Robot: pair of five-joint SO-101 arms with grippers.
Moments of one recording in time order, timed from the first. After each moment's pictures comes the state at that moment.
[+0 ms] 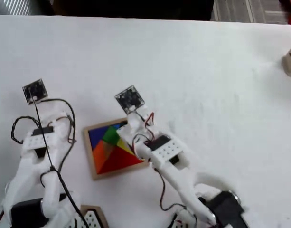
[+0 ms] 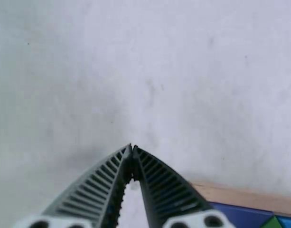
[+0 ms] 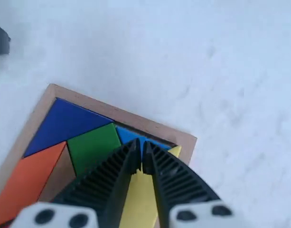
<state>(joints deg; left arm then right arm) -17.5 -21.5 63.0 28.6 16.0 -38.8 -14.3 57.1 12.6 3.4</state>
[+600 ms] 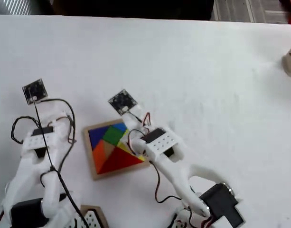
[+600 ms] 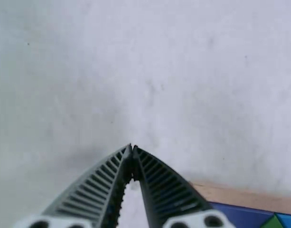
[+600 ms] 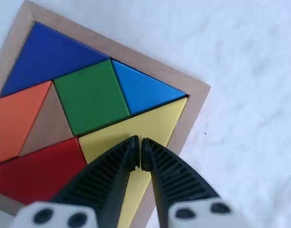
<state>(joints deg) -17.5 -21.5 63.0 28.6 16.0 -38.7 -10.8 50.5 30.5 8.3</state>
